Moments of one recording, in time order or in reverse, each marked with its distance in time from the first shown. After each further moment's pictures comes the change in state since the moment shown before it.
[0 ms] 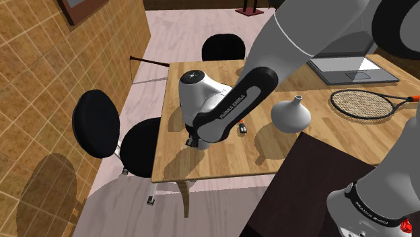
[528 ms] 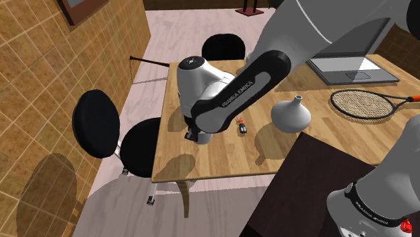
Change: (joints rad) arm -0.011 -0.093 0.017 -0.010 0.024 -0.082 -0.019
